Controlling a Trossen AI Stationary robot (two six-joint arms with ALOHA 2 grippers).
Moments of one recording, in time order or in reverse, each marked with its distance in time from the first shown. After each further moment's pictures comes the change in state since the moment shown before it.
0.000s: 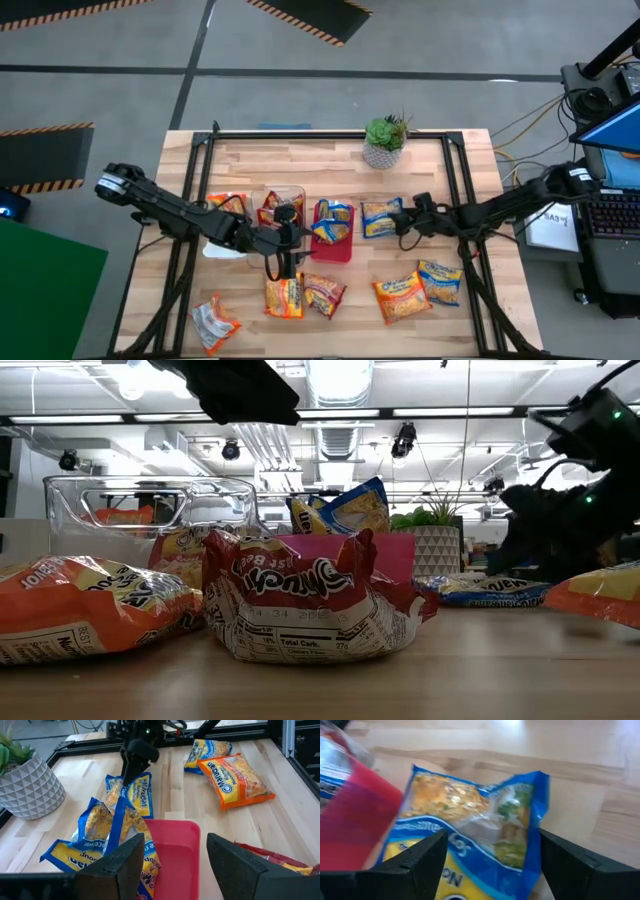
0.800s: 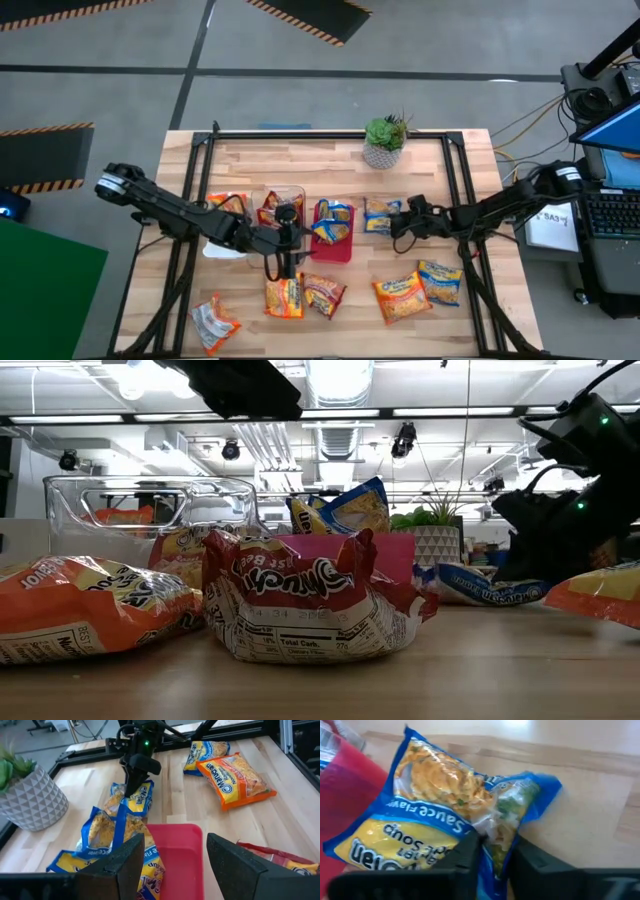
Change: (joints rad) left arm 0.000 -0.002 0.003 0.013 0.000 0.074; right arm 0.000 0.144 0.031 0.086 -0.023 -0.031
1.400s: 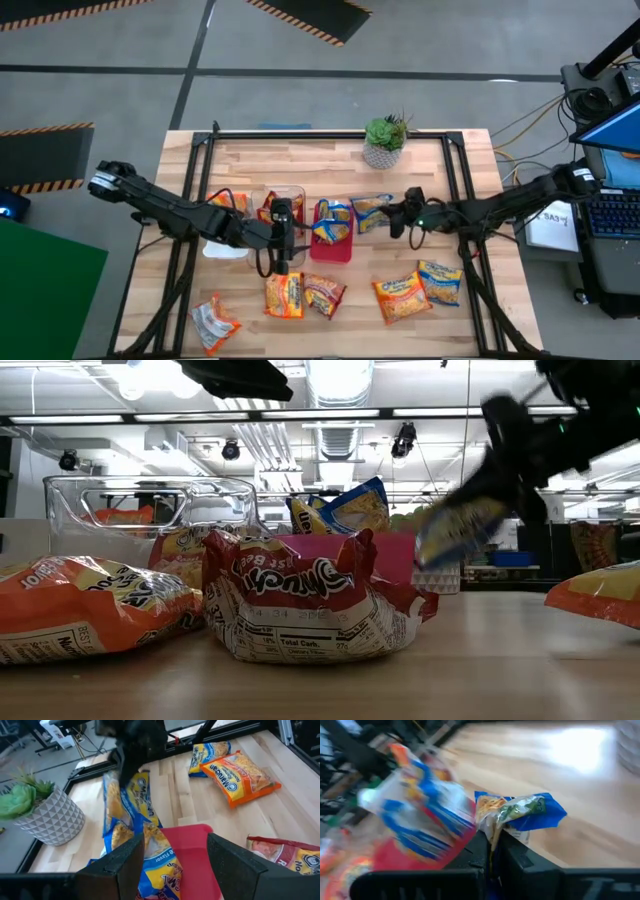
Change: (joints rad) left arm 0.008 -0.080 0.003 -0.062 -0.003 0.132; right arm 0.016 -0.224 0.147 0.029 0.000 -0.332
